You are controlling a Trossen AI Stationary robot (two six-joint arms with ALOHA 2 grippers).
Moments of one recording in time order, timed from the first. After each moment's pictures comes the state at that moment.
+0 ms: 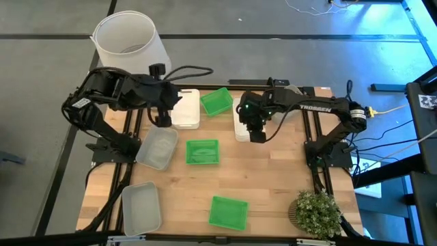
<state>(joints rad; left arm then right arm) -0.08 1.50 2.23 -1.47 -0.60 0.21 -0.22 1.60 1.44 -1.06 -0.14 -0.21</state>
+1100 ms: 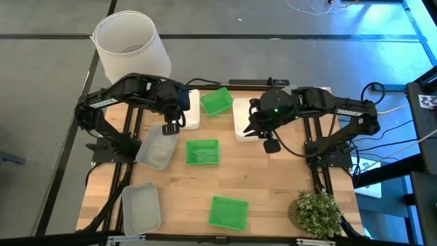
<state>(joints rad) 0.07 1.53 1.98 -1.56 -0.30 0.00 0.03 1.47 1.75 -1.07 -0.13 -0.24</state>
